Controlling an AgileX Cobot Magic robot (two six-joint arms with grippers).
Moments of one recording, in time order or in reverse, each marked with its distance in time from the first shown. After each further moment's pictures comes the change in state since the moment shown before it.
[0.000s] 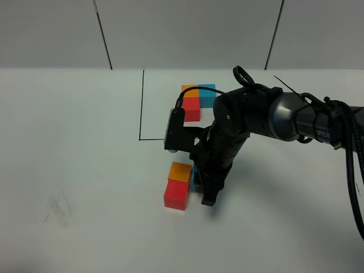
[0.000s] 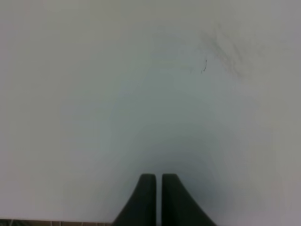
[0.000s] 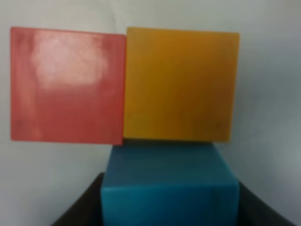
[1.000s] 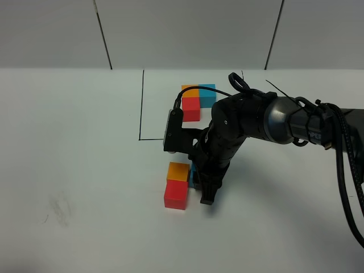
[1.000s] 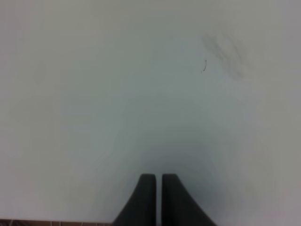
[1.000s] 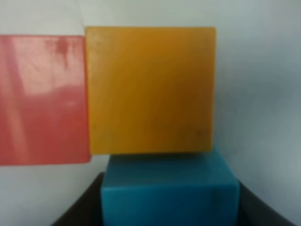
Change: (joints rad) left arm 0.000 0.000 0.000 0.000 0.000 0.000; right arm 0.000 0.031 0.000 -0.027 -0.075 -0.012
